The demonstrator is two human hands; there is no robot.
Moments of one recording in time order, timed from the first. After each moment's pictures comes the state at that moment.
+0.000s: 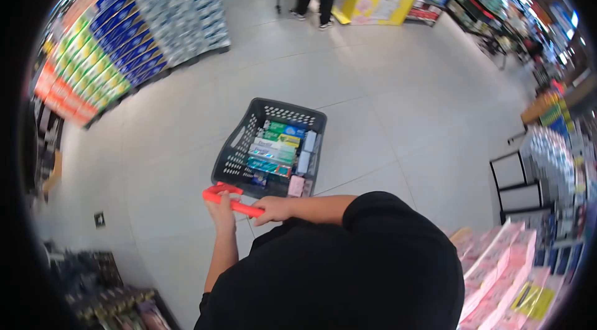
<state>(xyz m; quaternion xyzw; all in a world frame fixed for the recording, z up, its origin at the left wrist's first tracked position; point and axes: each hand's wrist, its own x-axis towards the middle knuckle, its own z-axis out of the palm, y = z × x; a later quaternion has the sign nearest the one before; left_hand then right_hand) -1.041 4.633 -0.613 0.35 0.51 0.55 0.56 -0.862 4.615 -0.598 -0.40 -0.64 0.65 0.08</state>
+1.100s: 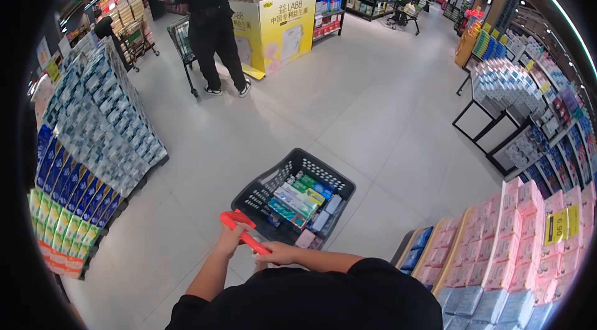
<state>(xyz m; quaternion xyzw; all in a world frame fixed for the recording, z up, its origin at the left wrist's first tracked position) -1.165 4.899 -0.908 0.62 0.25 0.23 0.70 -1.044 4.734 -0.904 -0.58 -0.54 0.48 0.37</state>
